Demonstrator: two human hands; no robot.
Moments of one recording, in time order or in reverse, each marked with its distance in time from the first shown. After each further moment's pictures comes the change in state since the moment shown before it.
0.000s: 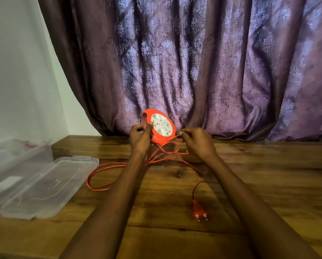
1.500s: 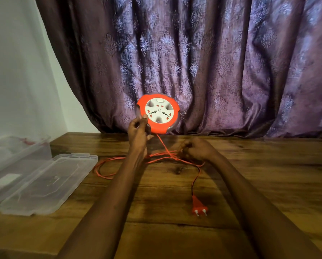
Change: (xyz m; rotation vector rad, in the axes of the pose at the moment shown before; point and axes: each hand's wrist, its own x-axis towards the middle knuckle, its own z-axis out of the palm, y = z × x) left_hand -0.006 0.011 -0.001 -0.259 -0.076 -0.054; right_hand -0.002 0.034 0.011 0.031 -0.431 0.121
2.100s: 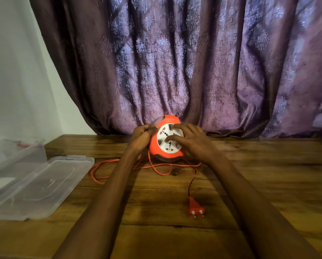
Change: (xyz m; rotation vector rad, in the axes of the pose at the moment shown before) left_hand 0.001 -0.004 0.000 0.315 -0.327 -0.181; right_hand -0.014 -0.014 -0.013 -0.725 0.322 -0.528
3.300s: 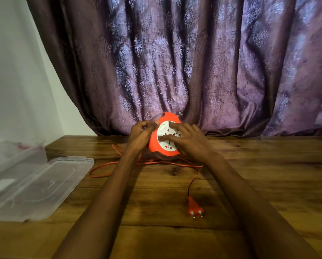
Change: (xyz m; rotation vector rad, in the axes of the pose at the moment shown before) left_hand -0.007 0.010 0.003 0.103 0.083 0.162; right_hand 0.004 0.000 0.013 -0.064 0.119 -0.040
